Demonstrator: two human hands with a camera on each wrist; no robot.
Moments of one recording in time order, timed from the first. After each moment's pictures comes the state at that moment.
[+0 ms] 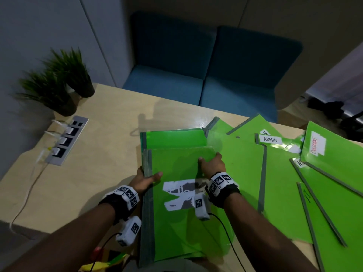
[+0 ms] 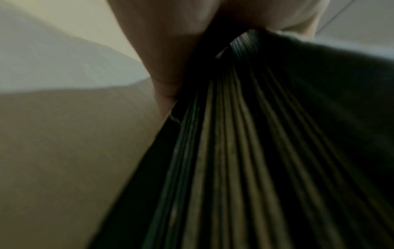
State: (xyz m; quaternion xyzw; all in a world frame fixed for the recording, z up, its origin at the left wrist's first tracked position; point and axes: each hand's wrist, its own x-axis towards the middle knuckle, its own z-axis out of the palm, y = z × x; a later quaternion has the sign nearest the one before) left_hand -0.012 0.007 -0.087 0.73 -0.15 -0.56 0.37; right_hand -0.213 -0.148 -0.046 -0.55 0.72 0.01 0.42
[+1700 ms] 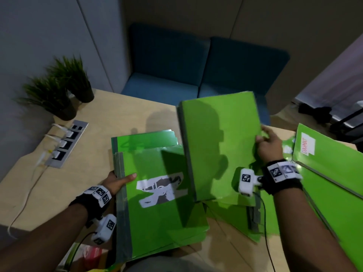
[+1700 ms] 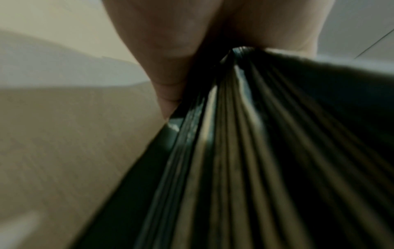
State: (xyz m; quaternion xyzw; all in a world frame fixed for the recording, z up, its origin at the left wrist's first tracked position) left_hand 0.086 0.052 -0.121 0.82 -0.17 -0.48 0.25; right_hand -0.328 -0.214 0.038 -0.56 0.66 -0.34 0.36
